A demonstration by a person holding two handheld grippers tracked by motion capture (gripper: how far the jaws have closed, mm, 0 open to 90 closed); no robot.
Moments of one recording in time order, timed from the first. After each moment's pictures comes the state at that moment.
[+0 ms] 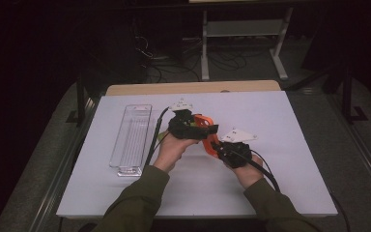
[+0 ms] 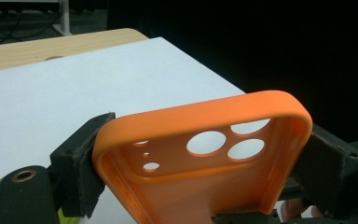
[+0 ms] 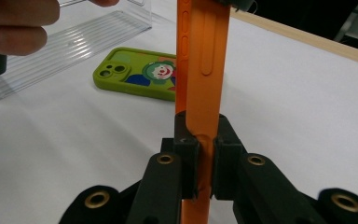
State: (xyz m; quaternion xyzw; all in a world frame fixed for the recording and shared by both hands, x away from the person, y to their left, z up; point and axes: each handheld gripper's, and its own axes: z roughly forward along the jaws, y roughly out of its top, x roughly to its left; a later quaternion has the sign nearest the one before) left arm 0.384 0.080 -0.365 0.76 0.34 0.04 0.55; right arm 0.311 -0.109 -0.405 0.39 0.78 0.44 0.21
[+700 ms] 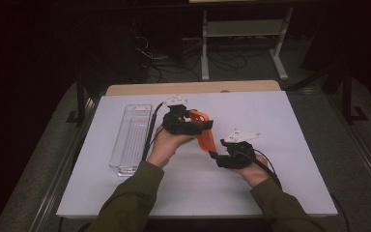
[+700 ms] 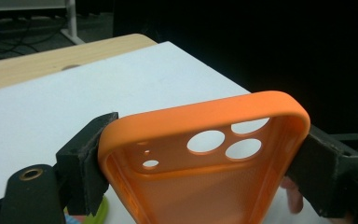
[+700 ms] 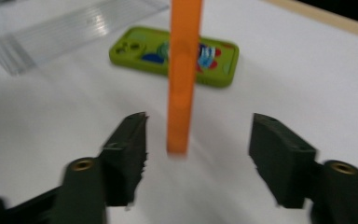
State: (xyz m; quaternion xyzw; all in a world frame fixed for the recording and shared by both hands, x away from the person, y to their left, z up) left arm 0.392 0.097 -0.348 0.77 0.33 0.06 0.54; right arm 0.312 -0.121 -0.406 0.37 0.81 0.43 0.17
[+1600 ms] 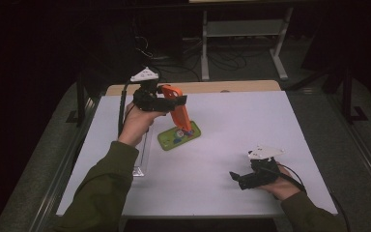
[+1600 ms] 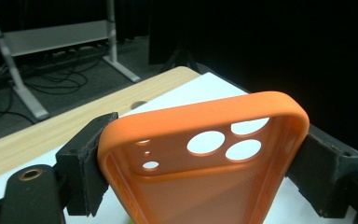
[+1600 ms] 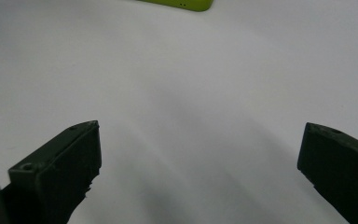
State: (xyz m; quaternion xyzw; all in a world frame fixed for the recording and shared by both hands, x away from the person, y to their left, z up) left arm 0.415 0.164 -0.283 0.77 0.33 0.14 0.54; right arm 0.281 -0.183 -0.437 0.37 0.82 0.40 0.16
